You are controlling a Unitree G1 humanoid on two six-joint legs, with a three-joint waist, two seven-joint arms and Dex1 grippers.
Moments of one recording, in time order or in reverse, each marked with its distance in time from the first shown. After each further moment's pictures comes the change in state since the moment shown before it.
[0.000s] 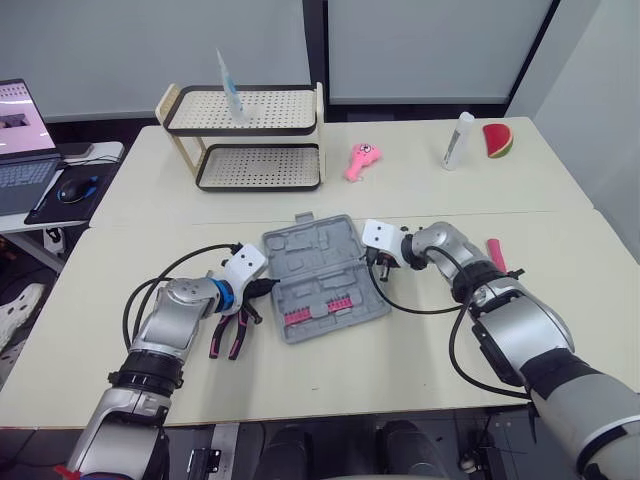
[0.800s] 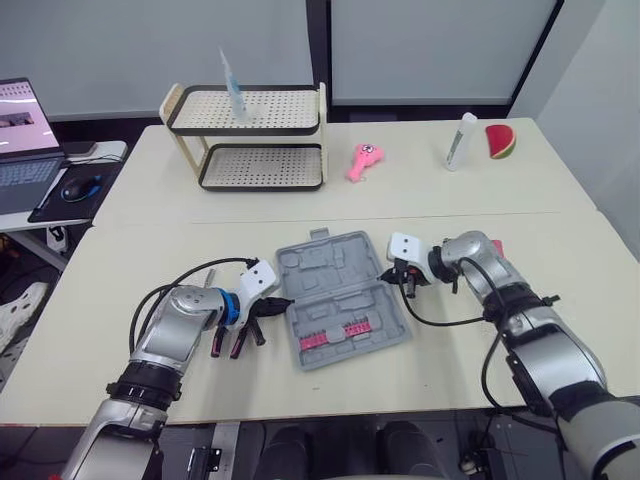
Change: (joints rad) left arm 0.059 0.016 -0.059 -0.104 -0.010 -0.024 -0.206; right arm 0.287 -0.181 -0.061 -0.523 0.080 0.246 0.305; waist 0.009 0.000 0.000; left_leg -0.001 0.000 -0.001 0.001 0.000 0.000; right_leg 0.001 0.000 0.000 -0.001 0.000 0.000
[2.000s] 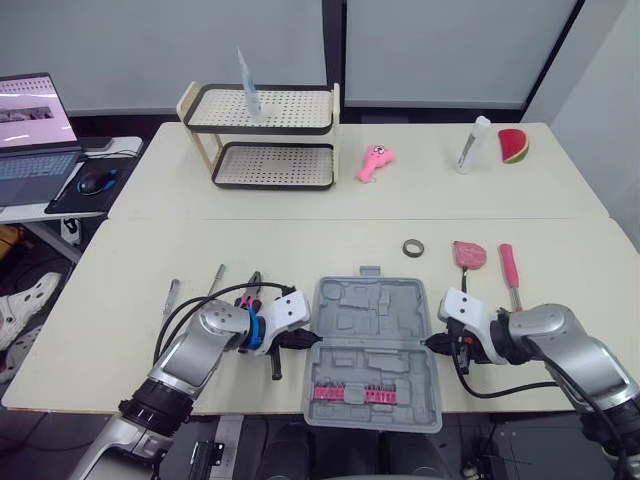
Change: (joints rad) left arm 0.079 0.003 -0.151 -0.195 0.001 0.047 -0.088; right arm 0.636 -0.365 -0.089 -1.070 0.293 0.721 -0.066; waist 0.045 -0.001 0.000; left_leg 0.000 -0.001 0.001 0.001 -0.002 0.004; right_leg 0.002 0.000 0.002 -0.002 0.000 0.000
